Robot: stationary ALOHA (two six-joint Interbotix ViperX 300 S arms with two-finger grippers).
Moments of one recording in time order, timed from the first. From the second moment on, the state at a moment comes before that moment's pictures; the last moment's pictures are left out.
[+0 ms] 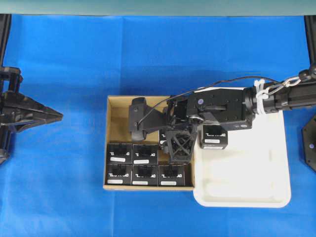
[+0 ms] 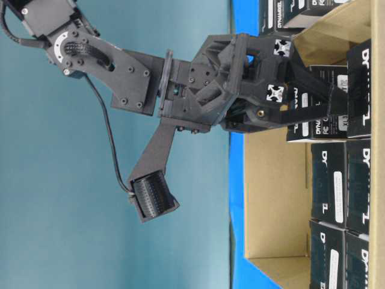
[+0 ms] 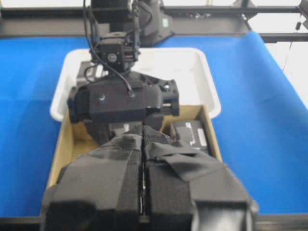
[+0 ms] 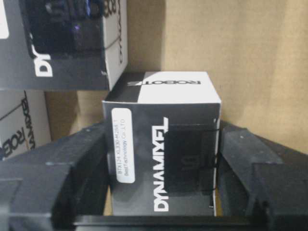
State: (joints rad) left arm -0.03 -0.98 1.10 0.02 -0.03 0.00; right arm -0.06 0.29 0.29 0.14 0.74 -0.17
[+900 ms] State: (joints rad) left arm -0.03 -0.98 1.10 0.01 -0.03 0.00; right arm -0.14 -0.17 0.31 0.14 1.10 -0.15
